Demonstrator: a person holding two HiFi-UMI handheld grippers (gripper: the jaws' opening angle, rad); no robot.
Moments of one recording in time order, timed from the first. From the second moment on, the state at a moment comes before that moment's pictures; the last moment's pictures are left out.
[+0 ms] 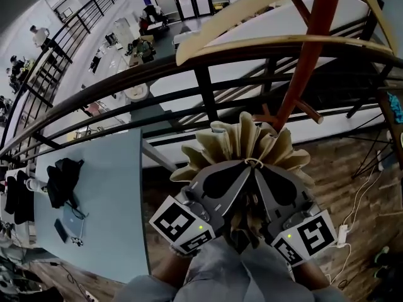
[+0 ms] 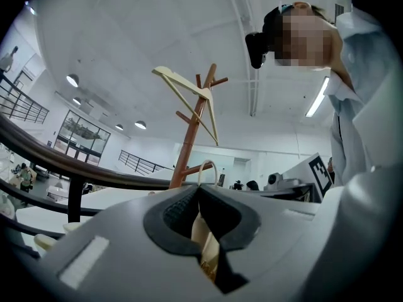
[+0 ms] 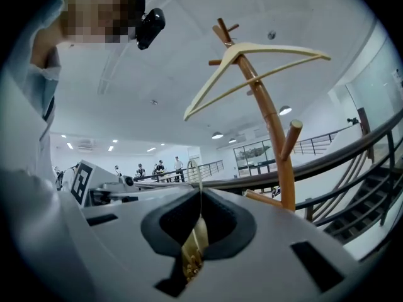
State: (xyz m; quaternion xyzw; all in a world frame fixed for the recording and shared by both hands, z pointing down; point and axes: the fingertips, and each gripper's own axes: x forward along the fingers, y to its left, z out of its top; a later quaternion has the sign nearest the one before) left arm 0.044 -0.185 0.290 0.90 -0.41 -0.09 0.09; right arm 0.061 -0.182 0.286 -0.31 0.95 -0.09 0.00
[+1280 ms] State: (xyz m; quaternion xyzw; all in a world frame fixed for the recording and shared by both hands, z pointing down) left arm 0.012 -0.290 0.332 0.93 -0.33 -0.06 0.15; right arm 0.033 -0.283 0.327 -0.45 0.89 -0.12 -0.03
